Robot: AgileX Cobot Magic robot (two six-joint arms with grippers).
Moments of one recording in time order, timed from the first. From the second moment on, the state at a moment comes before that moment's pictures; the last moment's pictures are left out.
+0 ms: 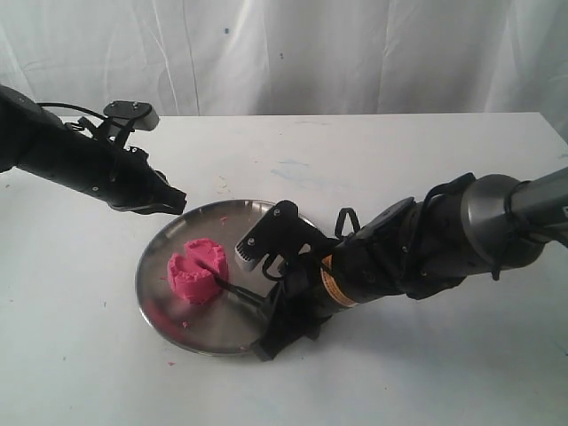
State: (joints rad) left arm -0.10 1.86 -1.17 -0.99 0.58 1.12; right arm 0.65 1.87 -0.89 -1.74 -0.27 1.48
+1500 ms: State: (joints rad) left arm -0.10 1.80 -1.17 -0.99 0.64 1.09; right arm 0.65 1.83 -0.89 -1.74 -0.13 1.52
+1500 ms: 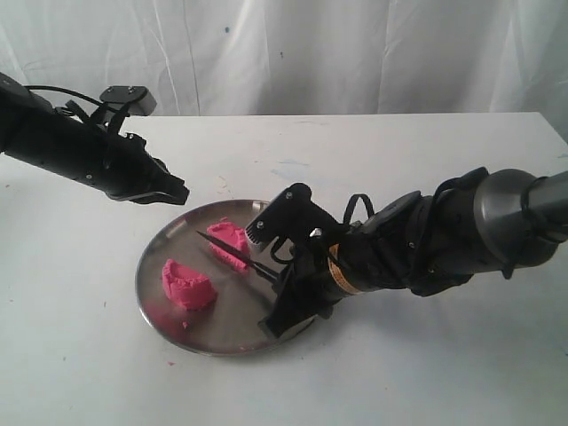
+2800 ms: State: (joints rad) left arm -0.10 0.93 -0.75 -1.04 0.49 0.96; right arm 0.65 1.89 -0.95 -1.74 -0.26 1.60
